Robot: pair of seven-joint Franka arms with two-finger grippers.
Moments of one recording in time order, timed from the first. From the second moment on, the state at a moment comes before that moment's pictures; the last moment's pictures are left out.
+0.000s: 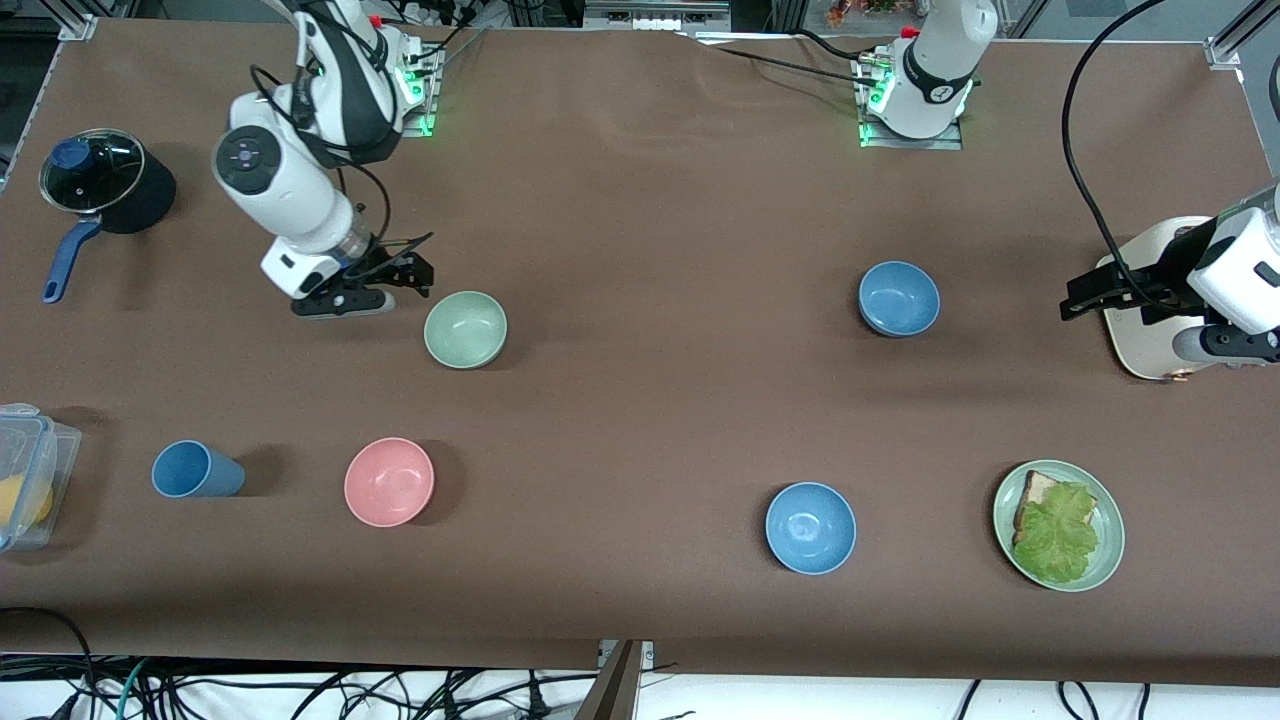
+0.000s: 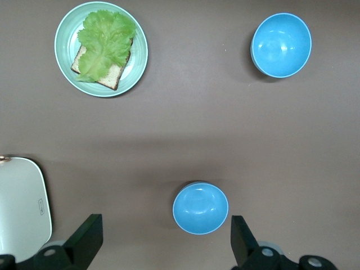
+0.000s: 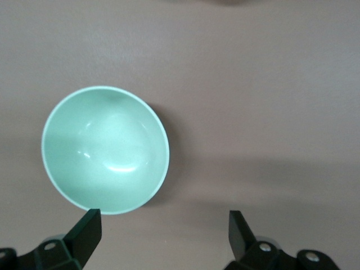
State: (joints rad) left arm -0.01 0.18 0.03 -1.48 -0.08 1.60 0.01; right arm 0.20 0.07 0.12 -2.40 0.06 2.50 0.18
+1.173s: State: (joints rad) left arm -0.01 0.19 0.03 -1.48 -0.08 1.60 0.01; right arm 0.23 0.32 0.14 -2.29 0.06 2.70 0.27
